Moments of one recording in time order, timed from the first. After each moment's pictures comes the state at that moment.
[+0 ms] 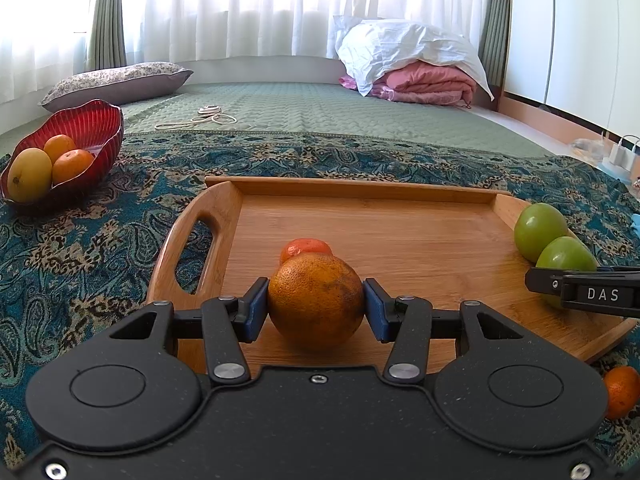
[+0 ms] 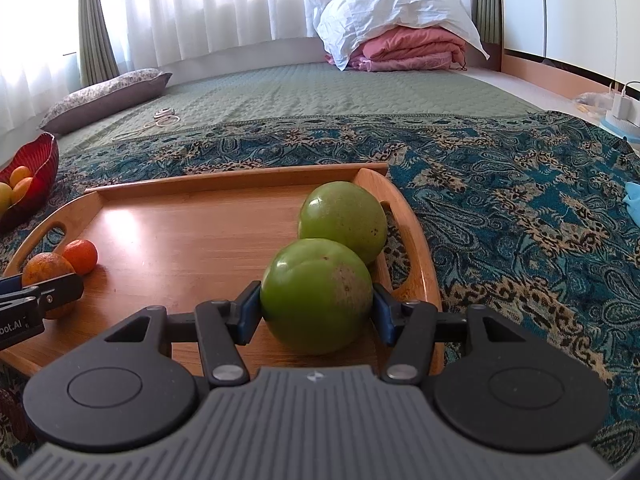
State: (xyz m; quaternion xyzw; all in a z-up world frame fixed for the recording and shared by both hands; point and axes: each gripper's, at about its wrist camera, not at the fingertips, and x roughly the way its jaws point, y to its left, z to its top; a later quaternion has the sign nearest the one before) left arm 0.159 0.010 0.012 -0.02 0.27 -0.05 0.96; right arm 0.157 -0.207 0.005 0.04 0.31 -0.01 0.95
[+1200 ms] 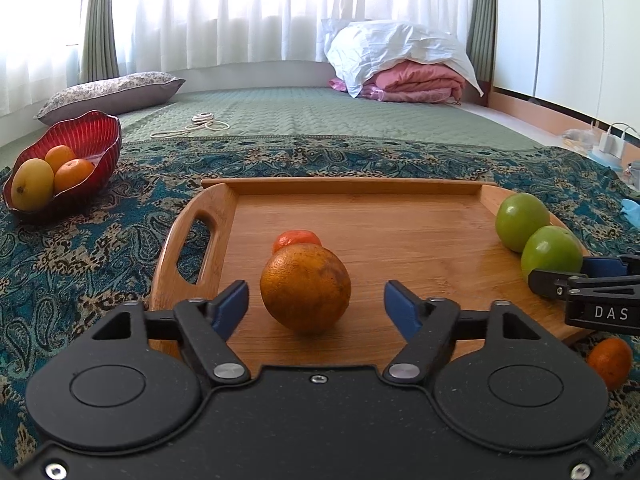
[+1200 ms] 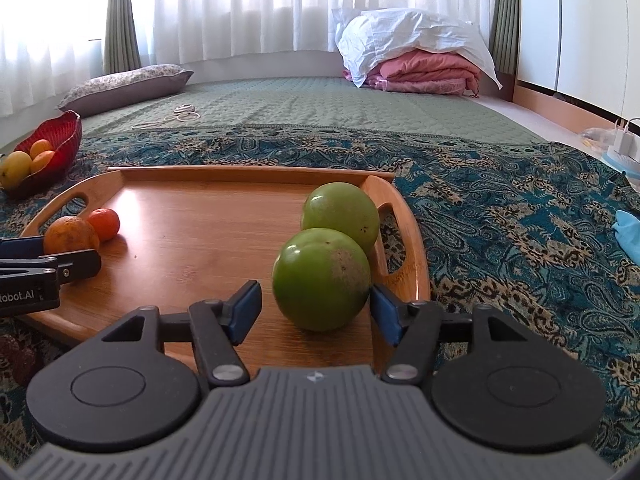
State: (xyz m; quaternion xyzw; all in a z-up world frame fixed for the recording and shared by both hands) left arm 0.133 0.005 0.016 0.00 0.26 -0.06 0.96; right arm 0.121 -0.199 0.010 0.00 0.29 0.01 0.96
